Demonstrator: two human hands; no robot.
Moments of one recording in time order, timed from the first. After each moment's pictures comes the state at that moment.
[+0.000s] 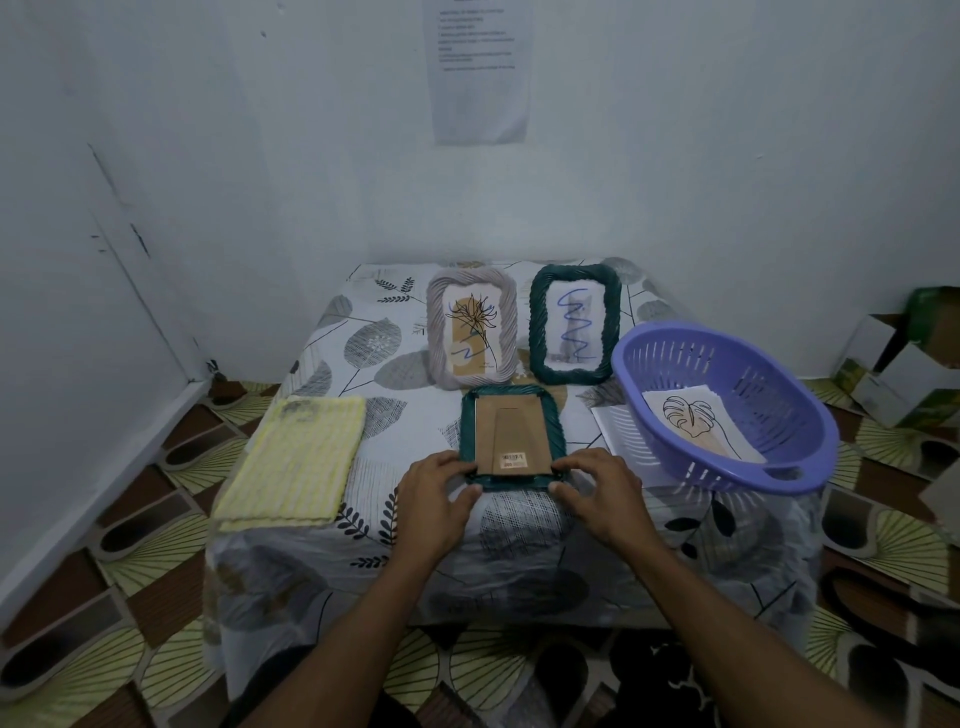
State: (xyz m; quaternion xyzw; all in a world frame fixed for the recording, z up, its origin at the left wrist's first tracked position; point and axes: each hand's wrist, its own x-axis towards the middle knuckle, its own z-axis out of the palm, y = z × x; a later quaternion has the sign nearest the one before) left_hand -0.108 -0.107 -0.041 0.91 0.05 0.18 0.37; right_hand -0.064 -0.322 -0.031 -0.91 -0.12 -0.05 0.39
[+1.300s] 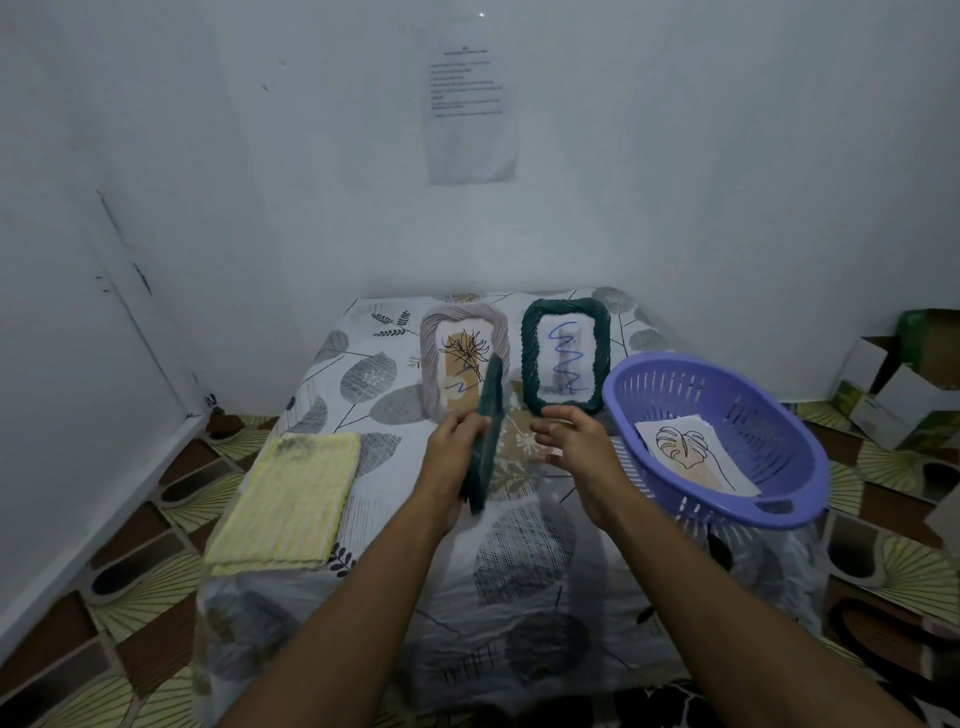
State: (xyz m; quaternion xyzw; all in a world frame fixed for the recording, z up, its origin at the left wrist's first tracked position) left_hand -0.054 -0.135 0.035 0.63 0.11 0.04 0.77; right_hand -0.017 -0.289 0.035 -0.69 0.00 0.07 0.72
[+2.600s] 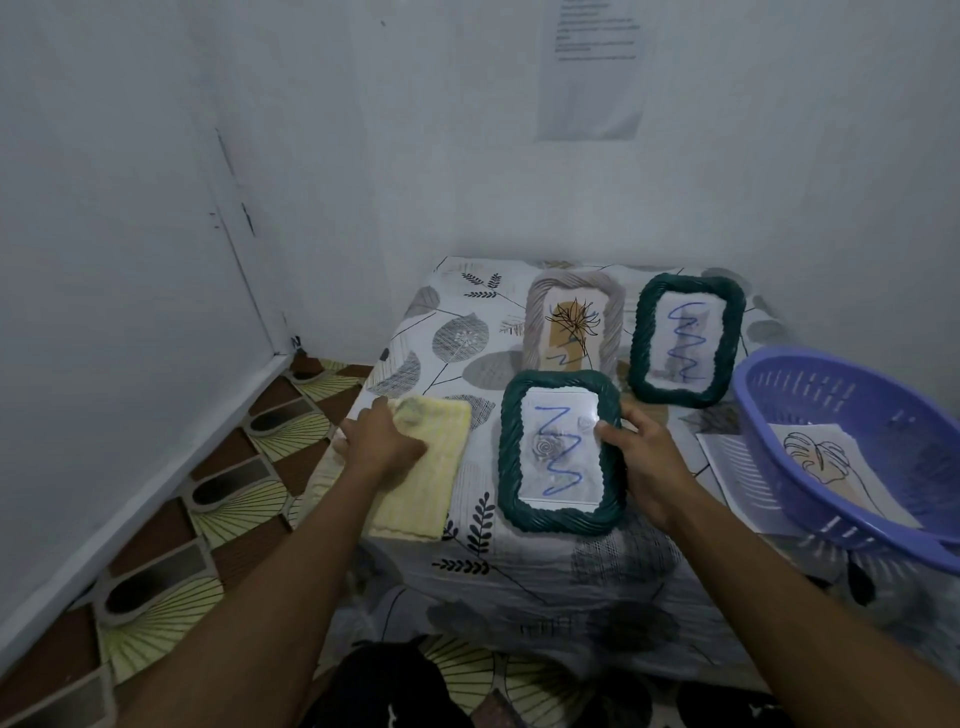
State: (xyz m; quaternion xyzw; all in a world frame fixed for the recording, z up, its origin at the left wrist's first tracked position) left_hand -0.081 0.060 -0.004 0.90 0.33 0.05 0.27; right_hand -0.013 -0.228 0.005 -0.64 0.01 0.15 0.75
